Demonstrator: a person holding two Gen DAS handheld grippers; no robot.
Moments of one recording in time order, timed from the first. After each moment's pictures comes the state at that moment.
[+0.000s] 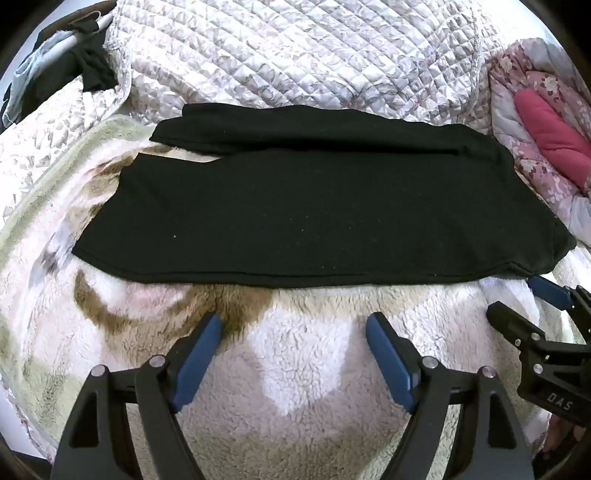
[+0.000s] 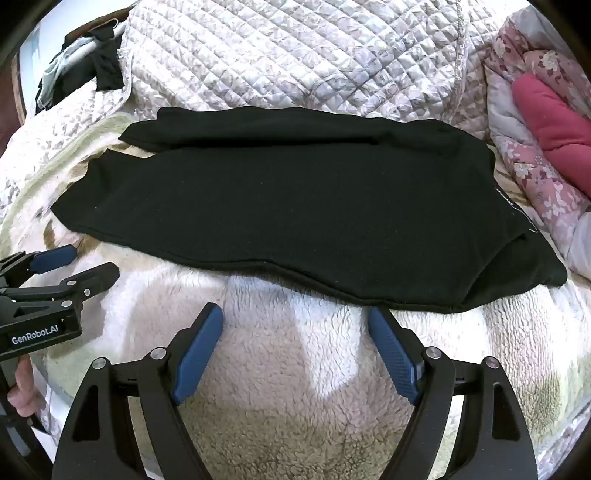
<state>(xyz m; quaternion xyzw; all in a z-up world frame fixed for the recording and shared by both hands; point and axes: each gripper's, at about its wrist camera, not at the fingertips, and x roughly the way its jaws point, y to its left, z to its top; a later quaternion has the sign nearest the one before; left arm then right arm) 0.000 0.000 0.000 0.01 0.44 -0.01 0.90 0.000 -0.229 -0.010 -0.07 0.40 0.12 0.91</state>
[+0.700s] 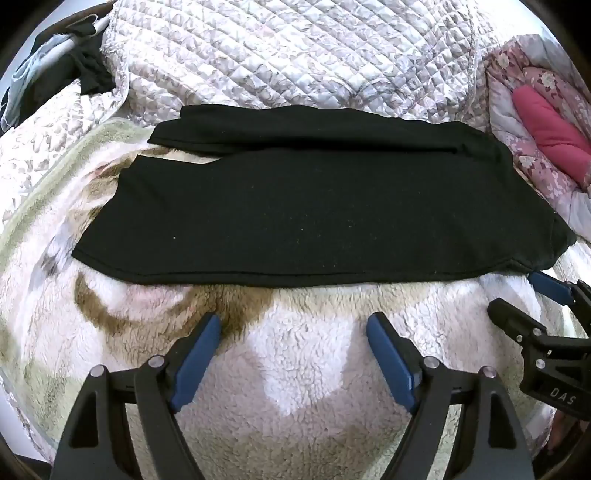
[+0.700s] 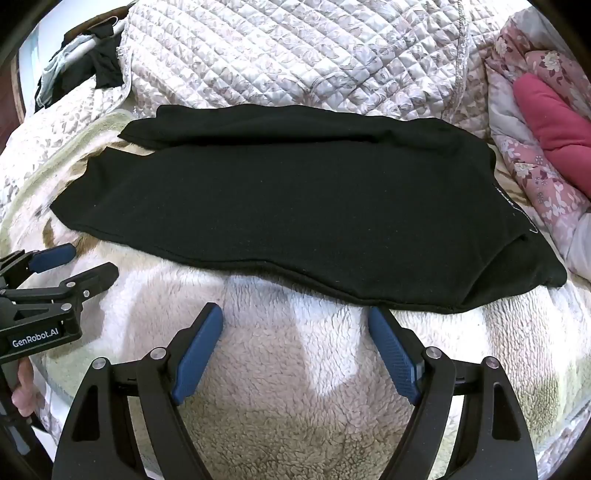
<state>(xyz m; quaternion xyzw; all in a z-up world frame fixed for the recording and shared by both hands) -0.003 -0.005 -0.002 0.02 0.44 -0.01 0.90 0.001 -0.229 -0.010 -0.07 0.40 0.12 0.90</state>
